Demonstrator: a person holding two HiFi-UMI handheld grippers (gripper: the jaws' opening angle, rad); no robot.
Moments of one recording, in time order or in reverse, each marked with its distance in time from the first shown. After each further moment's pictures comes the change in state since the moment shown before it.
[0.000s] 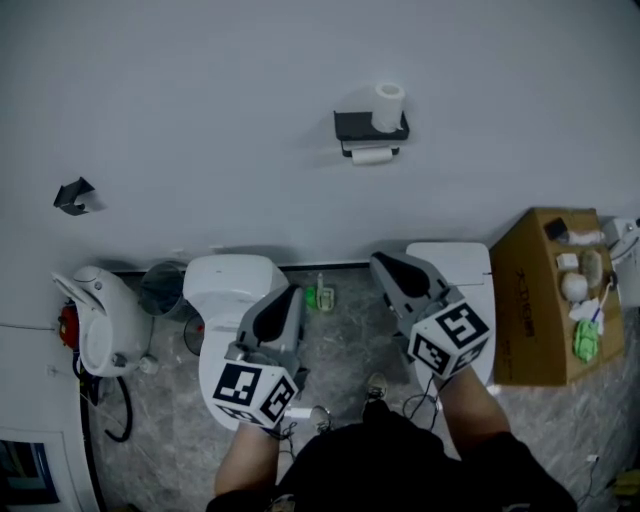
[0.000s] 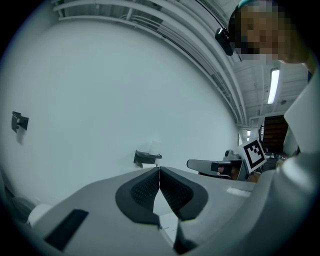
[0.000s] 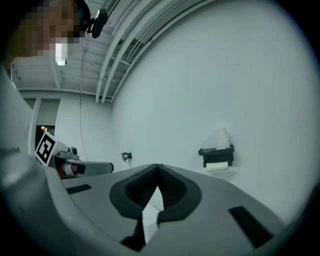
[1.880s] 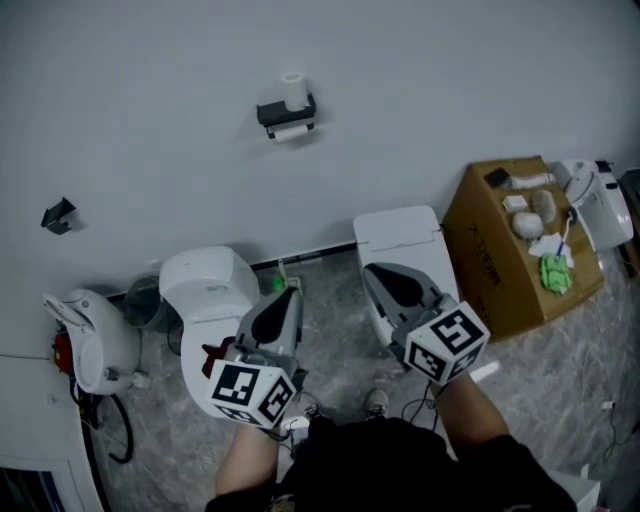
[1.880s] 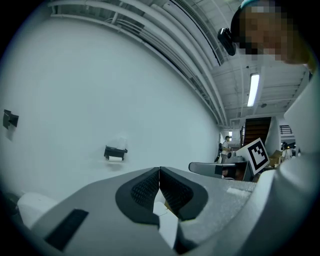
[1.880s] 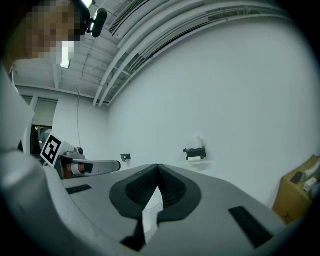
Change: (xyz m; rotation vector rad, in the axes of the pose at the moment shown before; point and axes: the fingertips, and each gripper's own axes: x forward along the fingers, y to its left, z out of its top) left arm -0.104 -0.215 -0.038 0.028 0.002 -0.161; right arm -0.258 0.060 -0.015 0.004 -0.048 -0.117
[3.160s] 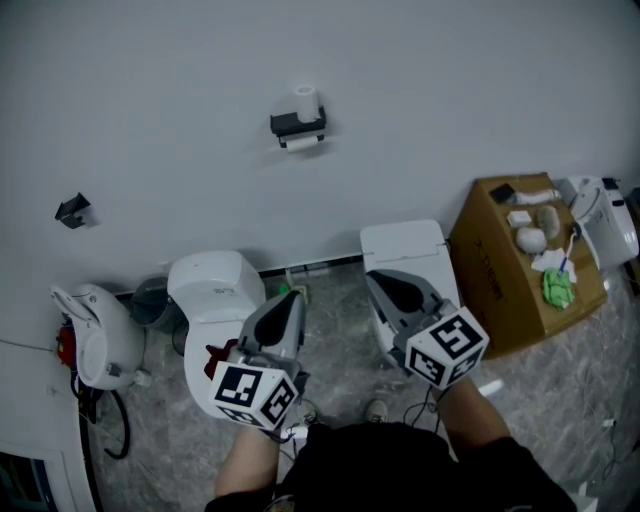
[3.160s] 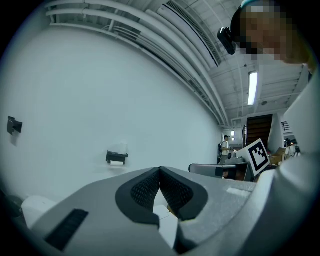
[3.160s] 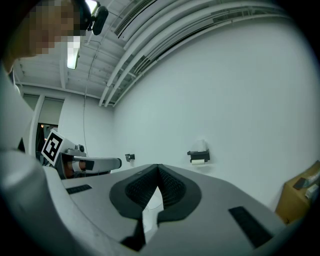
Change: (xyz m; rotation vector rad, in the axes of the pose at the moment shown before) left arm -0.021 -0.019 0.013 0.028 -0.038 0.034; right arm -0.018 0.016 0.010 -0.038 -0.009 0.046
